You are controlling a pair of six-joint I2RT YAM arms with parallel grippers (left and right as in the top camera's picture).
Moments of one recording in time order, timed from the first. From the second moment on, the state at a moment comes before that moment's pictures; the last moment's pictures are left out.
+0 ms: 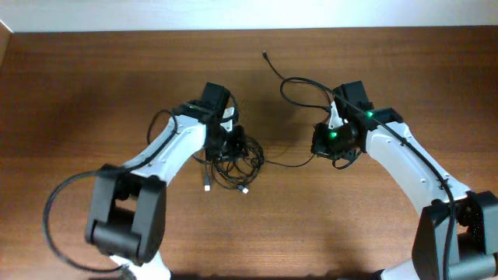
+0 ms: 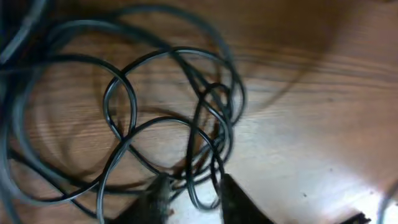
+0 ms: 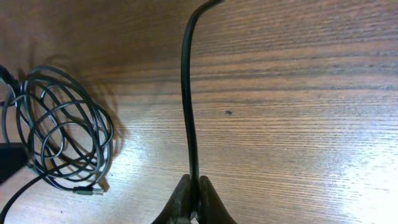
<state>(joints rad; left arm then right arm) -0.33 1.86 1.25 -0.77 0.40 -0.48 0.23 1.69 1.17 -0.79 -0.29 0.47</state>
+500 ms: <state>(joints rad) -0.29 1.75 1.44 -0.78 1.14 -0.45 0.23 1.69 1.17 -0.70 -0.27 0.50</state>
